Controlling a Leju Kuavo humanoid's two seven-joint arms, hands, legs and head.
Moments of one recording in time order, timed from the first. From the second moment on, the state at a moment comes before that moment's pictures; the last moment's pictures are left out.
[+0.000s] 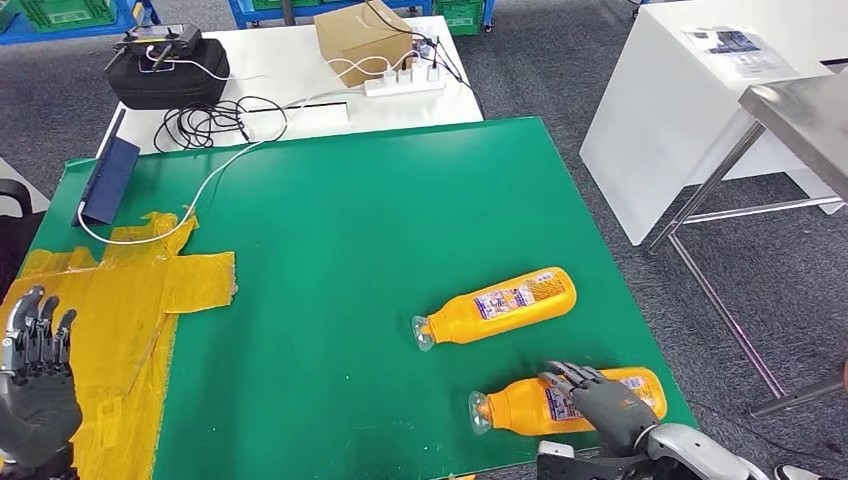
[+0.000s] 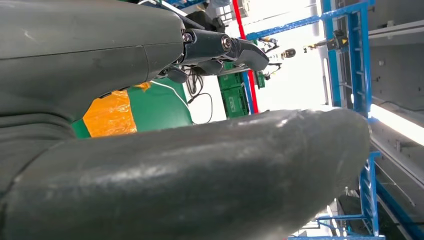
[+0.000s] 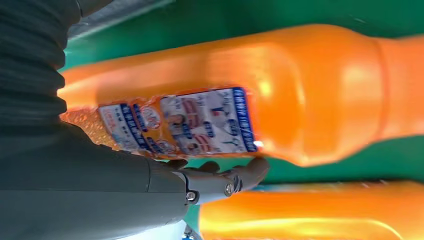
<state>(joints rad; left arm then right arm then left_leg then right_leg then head) 0.15 -0.07 0.46 -1.68 -0.05 -0.45 -0.64 0.25 -0.77 0.39 -1.71 0.72 0.20 0.07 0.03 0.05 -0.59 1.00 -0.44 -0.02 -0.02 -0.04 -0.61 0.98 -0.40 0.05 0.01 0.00</state>
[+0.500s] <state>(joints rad) 0.11 -0.07 0.45 -1.65 -0.02 -0.43 -0.62 0.35 -0.97 0.41 -1.73 0.67 0.21 0.20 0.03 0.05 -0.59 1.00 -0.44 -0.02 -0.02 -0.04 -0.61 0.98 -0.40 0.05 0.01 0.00</state>
